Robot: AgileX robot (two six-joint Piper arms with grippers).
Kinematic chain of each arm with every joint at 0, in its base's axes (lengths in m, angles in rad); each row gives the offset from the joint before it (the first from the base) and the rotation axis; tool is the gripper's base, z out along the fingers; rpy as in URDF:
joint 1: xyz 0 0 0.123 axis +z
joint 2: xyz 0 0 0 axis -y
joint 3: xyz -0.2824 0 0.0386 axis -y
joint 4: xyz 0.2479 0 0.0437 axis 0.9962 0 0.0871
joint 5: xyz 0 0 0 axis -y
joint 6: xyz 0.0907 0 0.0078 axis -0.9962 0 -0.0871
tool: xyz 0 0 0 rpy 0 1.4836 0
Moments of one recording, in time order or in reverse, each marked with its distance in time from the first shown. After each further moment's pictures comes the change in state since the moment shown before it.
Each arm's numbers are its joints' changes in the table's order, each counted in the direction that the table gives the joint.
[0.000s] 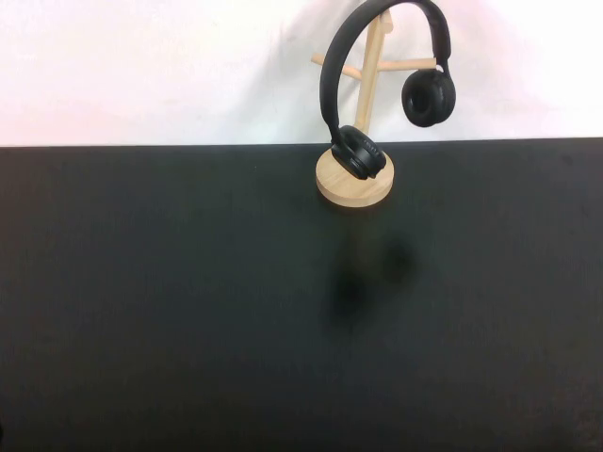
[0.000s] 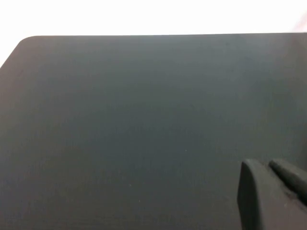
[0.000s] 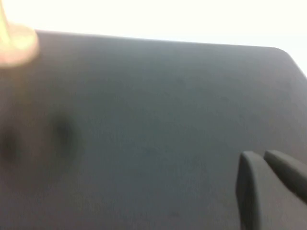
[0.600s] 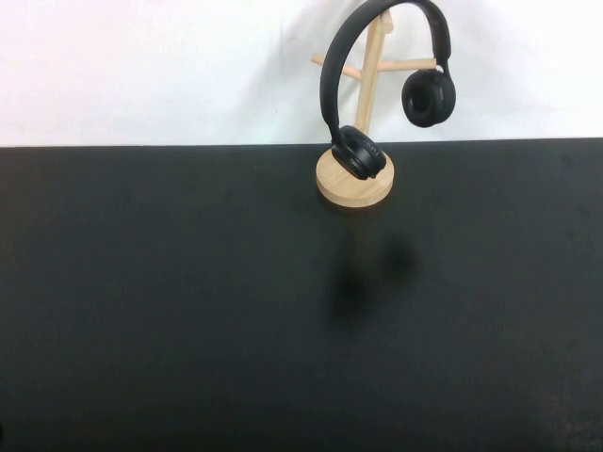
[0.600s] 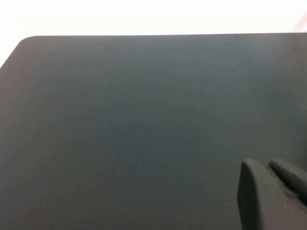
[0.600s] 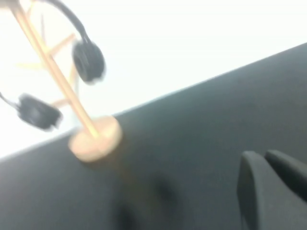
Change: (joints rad) right arm 0.000 0.000 0.000 0.467 0.099 0.000; left arm 0.000 0.000 0.000 0.000 0.000 0.000
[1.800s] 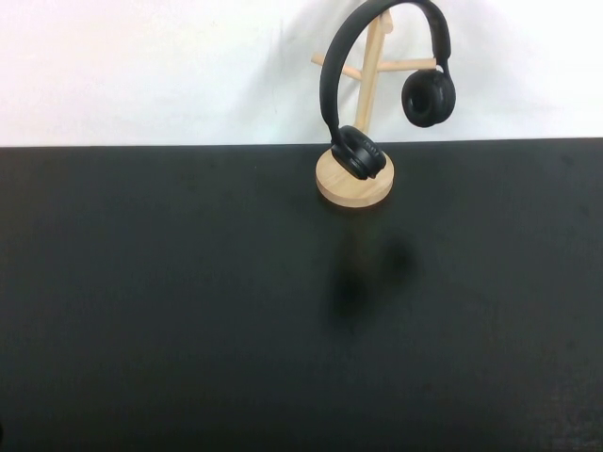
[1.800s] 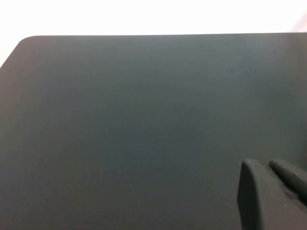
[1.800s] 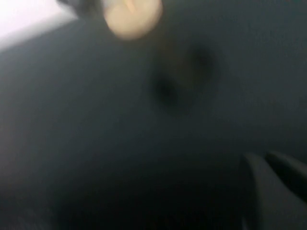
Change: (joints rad) right arm 0.000 -0.635 0.535 -0.084 -0.629 0.035; left arm 0.000 0.000 0.000 0.000 0.000 0.000
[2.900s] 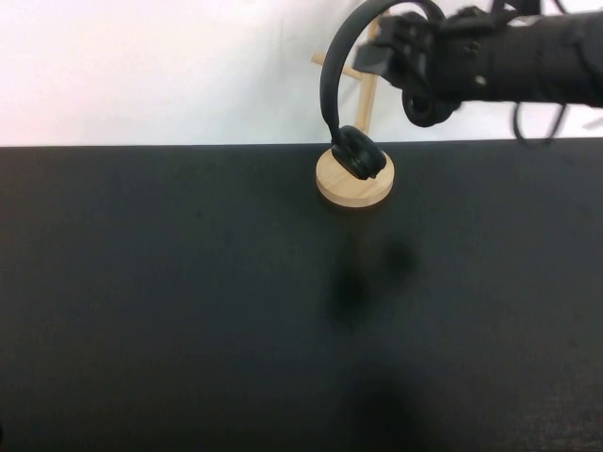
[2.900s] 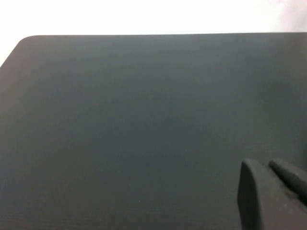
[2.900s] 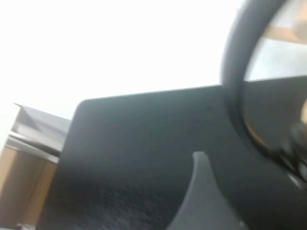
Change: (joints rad) right arm 0.459 -1.059 0.969 0.465 0.422 0.205; left arm 0.000 0.000 0.000 0.000 0.000 0.000
